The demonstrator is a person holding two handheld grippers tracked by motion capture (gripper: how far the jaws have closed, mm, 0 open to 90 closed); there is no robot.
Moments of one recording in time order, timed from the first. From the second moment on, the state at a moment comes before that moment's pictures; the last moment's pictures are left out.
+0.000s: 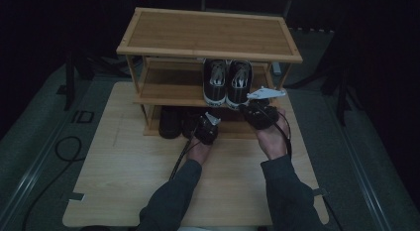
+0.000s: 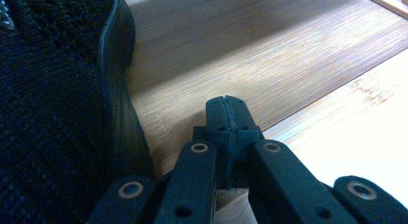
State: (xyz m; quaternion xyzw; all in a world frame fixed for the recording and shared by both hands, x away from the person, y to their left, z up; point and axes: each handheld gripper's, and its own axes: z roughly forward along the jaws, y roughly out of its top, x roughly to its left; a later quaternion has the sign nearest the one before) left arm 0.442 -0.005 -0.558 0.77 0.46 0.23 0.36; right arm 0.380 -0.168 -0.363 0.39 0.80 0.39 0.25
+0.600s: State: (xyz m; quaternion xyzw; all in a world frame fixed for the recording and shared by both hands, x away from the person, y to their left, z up) left arm 0.442 -0.005 -0.558 0.77 0.46 0.23 0.36; right arm 0.385 -0.164 -0.366 0.40 0.79 0.38 0.26
